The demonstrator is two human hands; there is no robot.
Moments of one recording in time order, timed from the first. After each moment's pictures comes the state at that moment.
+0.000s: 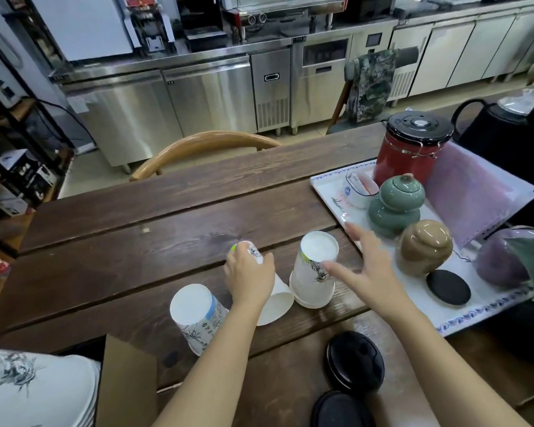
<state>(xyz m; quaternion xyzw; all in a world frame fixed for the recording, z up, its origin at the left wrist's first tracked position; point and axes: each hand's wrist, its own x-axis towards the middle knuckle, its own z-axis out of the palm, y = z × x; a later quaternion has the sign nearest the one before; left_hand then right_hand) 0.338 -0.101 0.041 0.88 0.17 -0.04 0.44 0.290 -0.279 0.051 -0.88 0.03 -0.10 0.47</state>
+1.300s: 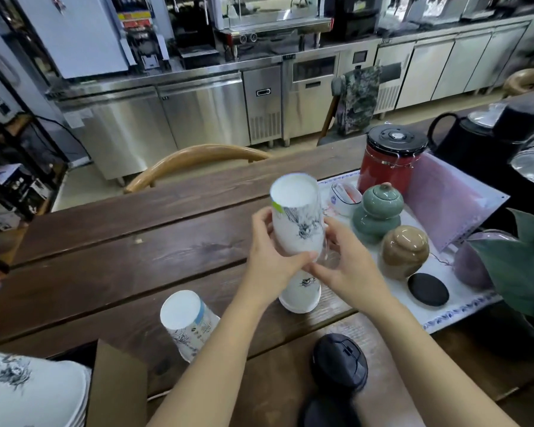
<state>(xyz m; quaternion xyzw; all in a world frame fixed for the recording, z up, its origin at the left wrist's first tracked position) 0.323 -0.131 0.088 0.72 -0.12 0.00 0.69 0.283 -0.267 0.100 -0.83 -0.07 -0.12 0.53</state>
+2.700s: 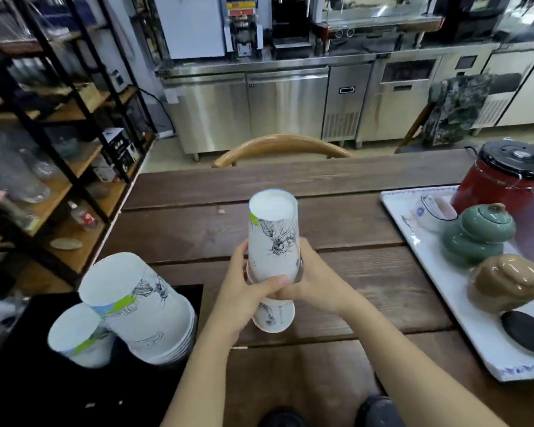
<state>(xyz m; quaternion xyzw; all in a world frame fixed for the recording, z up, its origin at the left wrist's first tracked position) 0.253 0.024 0.089 0.71 0.11 -0.04 0.69 0.299 -0.120 0.087 -0.79 -0.18 0.17 0.56</state>
